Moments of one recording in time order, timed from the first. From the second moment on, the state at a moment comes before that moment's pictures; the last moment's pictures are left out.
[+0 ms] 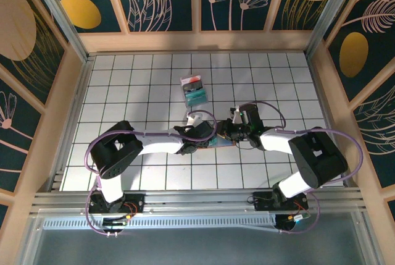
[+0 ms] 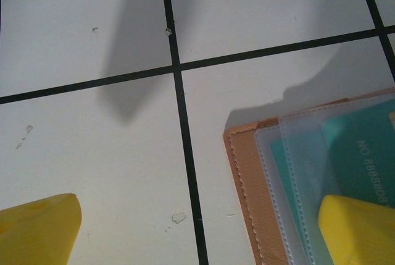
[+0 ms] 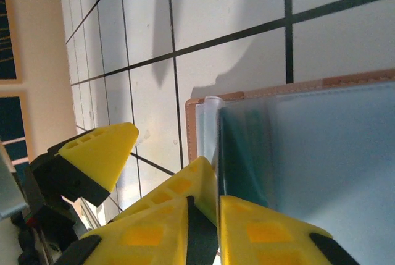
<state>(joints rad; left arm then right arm) -1.01 1.84 1.00 -0.29 -0.53 -0.75 0.49 1.51 0.51 0.29 -0.58 0.91</state>
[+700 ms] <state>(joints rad) -1.01 1.84 1.00 -0.29 -0.53 -0.75 0.50 1.50 0.52 0.19 -0.50 0.85</state>
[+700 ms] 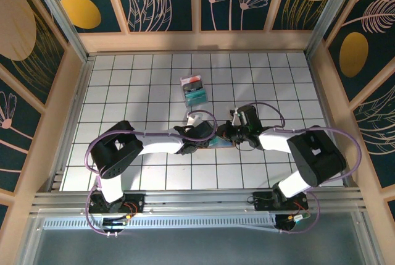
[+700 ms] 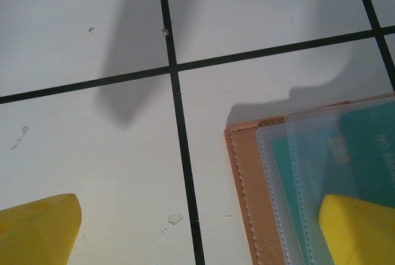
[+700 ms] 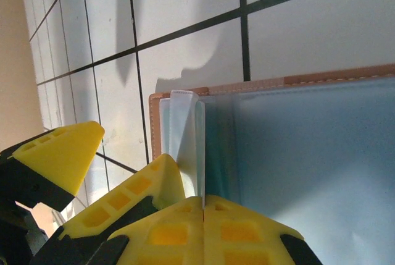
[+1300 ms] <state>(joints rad) -1.01 1.77 0.97 -0.29 -0.53 -0.74 0.43 1.29 0.53 0.01 -0.36 0.77</state>
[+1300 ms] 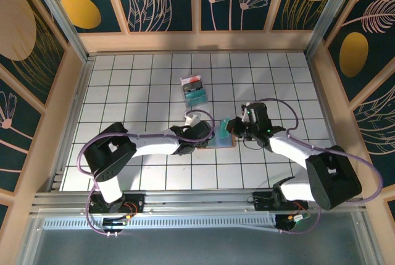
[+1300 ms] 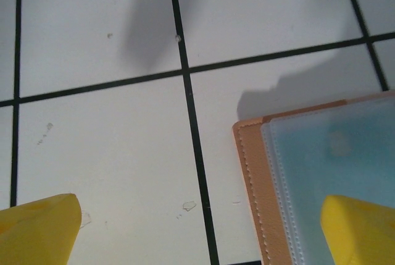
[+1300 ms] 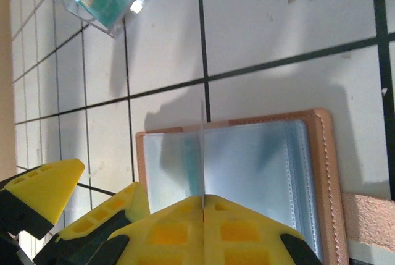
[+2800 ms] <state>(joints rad) -0.78 1.37 0.78 0.48 0.23 -0.74 0.39 1.15 0.47 0.79 -0.72 0.98</state>
